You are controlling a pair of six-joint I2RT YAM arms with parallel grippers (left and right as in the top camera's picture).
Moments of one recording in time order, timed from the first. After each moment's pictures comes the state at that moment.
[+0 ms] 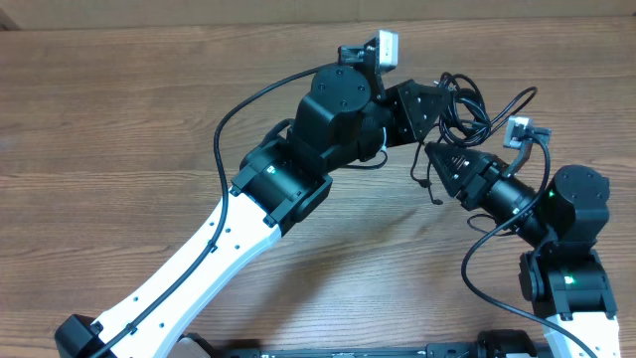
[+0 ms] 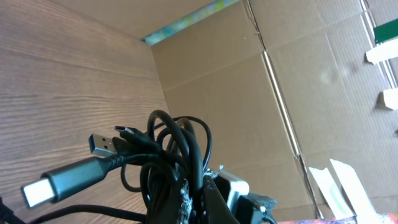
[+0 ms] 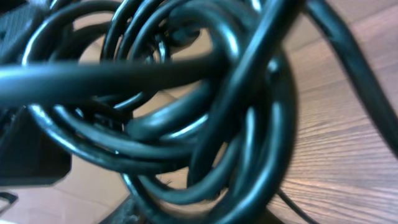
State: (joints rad) left arm -0.74 1.52 1.51 -0.17 0.30 -1.07; right arm 0.02 0.82 0.73 -0.13 -0.70 0.71
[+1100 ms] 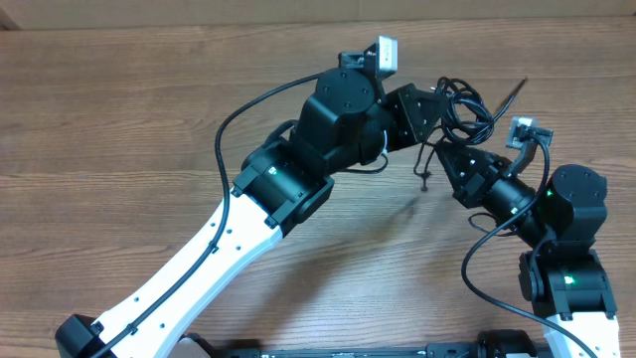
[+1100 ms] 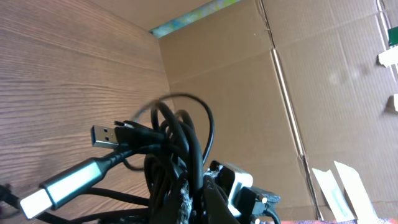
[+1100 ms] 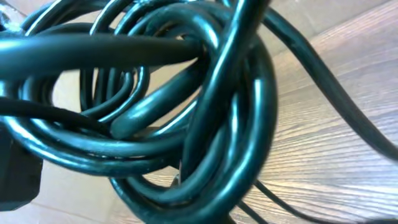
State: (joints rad) left arm -0.76 1.52 1.51 -0.21 0.30 -1.10; right arm 0.02 0.82 0.73 -0.17 -0.62 0.67
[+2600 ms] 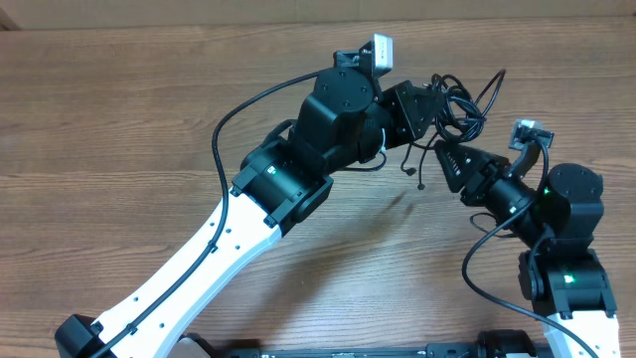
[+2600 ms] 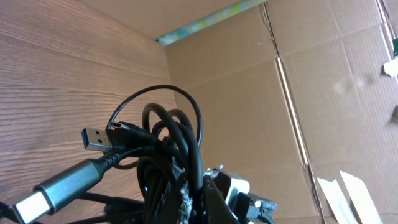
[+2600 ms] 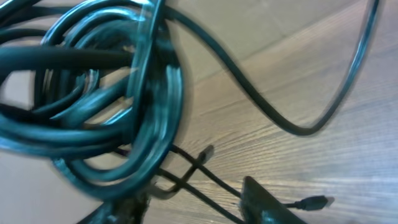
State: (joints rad) left arm -0.75 1.52 1.51 -0.22 0.26 -1.10; right arm 0.02 0.83 0.74 -0.23 -0.53 0.65
